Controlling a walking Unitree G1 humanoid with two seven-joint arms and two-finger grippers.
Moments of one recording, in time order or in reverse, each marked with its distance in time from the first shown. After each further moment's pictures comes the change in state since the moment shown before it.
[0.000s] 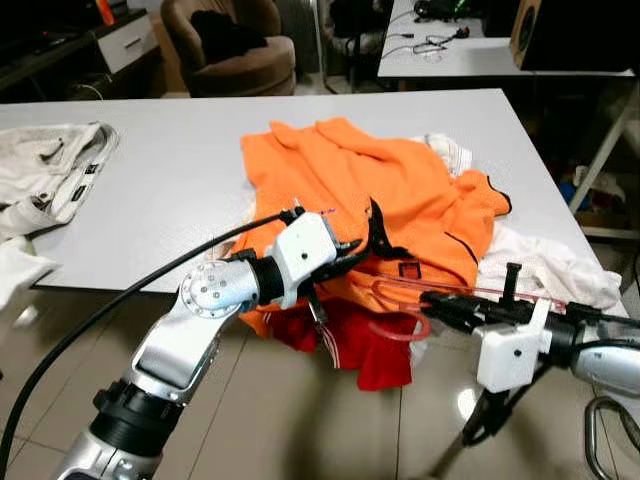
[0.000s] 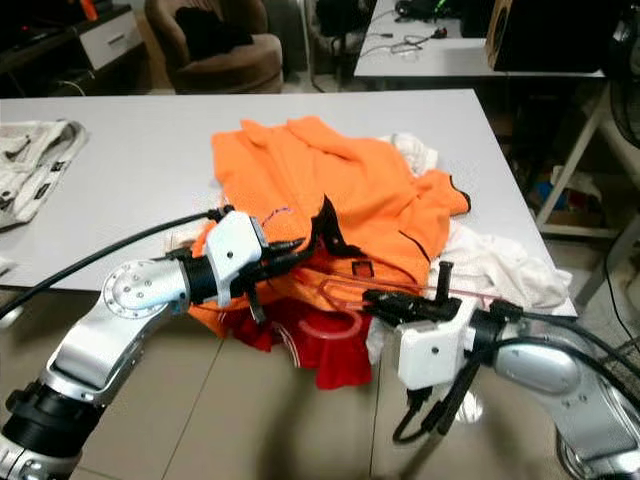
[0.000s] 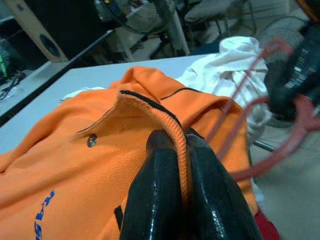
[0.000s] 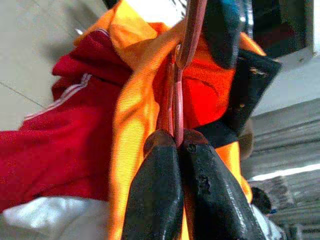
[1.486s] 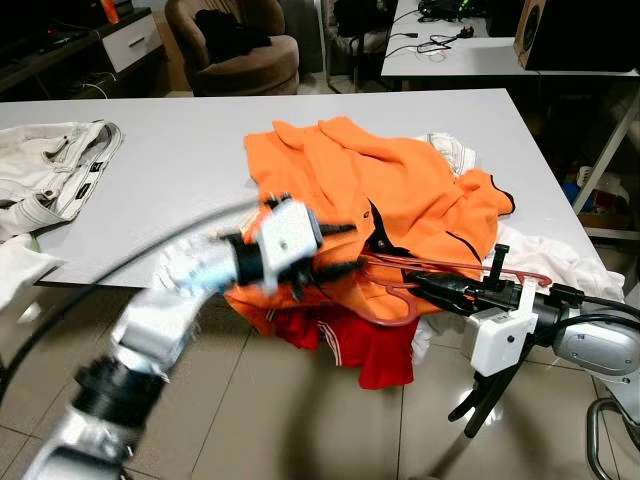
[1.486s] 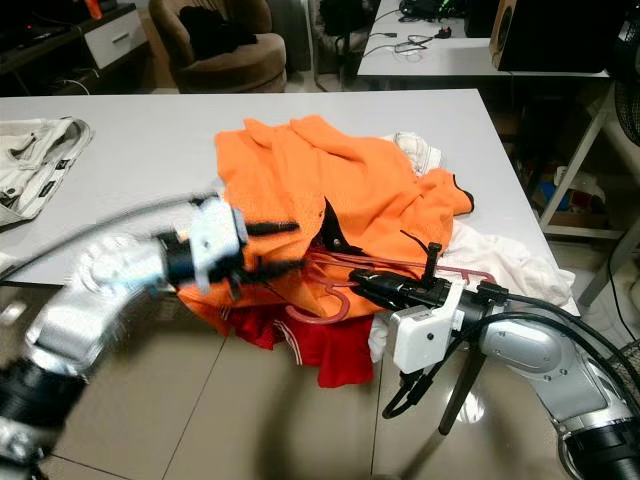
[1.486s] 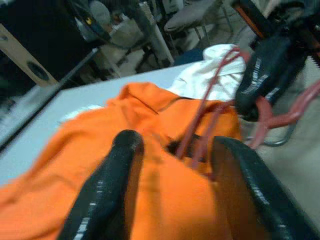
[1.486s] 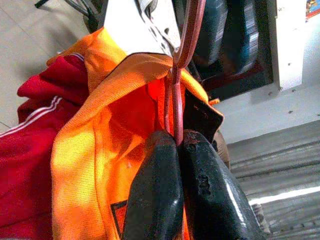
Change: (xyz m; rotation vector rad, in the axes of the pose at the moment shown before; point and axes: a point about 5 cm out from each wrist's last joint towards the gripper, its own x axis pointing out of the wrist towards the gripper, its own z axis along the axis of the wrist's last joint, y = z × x) left arm -0.016 0.030 0.014 0.115 -0.048 -0.085; right arm 0.015 -0.007 -0.009 -0.062 -0.118 -0.074
